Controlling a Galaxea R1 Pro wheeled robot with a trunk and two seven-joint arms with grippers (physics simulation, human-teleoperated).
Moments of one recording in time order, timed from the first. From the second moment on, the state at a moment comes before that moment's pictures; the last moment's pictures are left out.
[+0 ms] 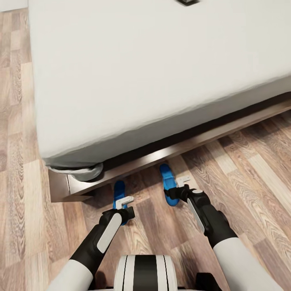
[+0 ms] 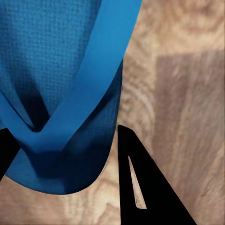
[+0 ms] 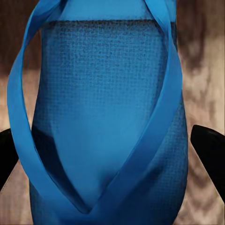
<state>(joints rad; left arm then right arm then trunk) -0.56 -0.14 -0.28 -1.02 0.68 0.59 0.50 -0.70 0.01 0.17 -1.03 0.04 0.58 0.19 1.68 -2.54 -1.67</state>
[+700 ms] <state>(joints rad) -0.56 -0.14 -0.28 -1.02 0.68 0.59 0.50 -0.69 0.02 0.19 -1.02 0.04 0.58 0.18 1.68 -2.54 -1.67</state>
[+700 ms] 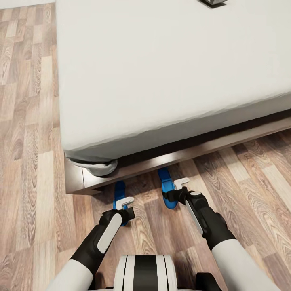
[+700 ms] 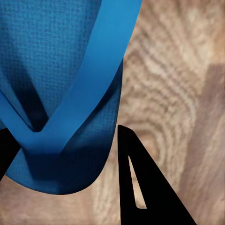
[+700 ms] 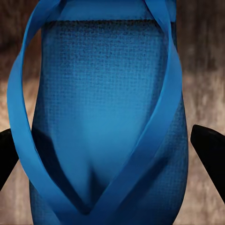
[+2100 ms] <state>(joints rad) -0.56 -0.14 -0.28 -0.97 0.68 0.55 0.51 -0.67 0.02 0.22 -1.02 0.03 0.58 0.18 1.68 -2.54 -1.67</state>
